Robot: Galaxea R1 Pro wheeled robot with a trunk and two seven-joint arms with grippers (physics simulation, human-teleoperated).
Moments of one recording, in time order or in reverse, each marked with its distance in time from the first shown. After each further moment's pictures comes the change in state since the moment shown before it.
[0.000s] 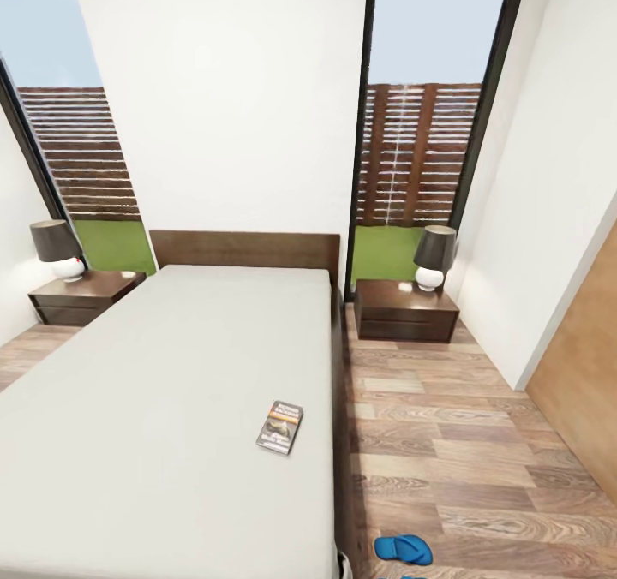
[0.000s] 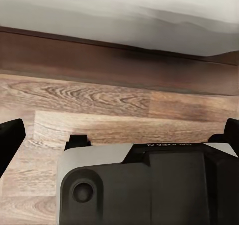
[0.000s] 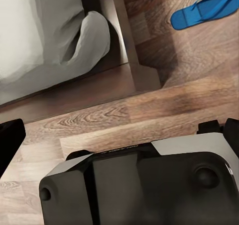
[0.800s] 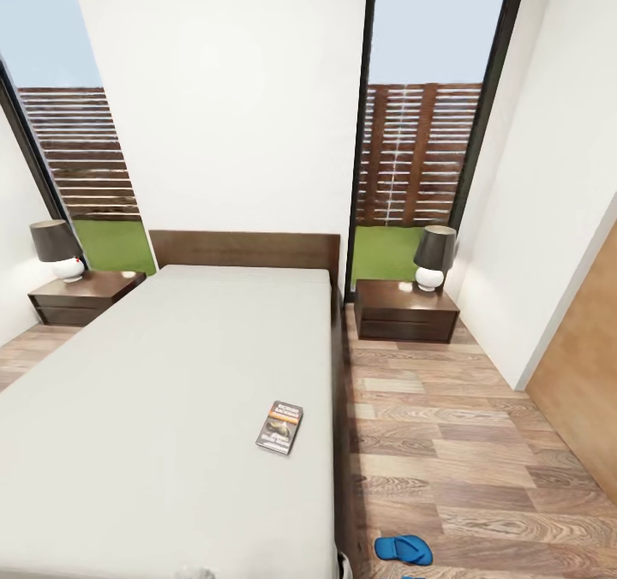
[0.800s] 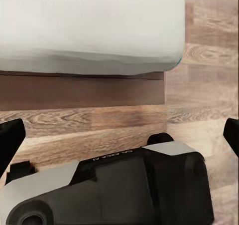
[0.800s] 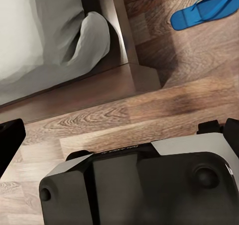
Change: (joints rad) left arm -0.013 0.045 0.004 -0.171 -0.002 0.176 -0.342; right arm 0.000 0.000 -0.001 0.000 0.000 0.000 -0.001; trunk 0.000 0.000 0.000
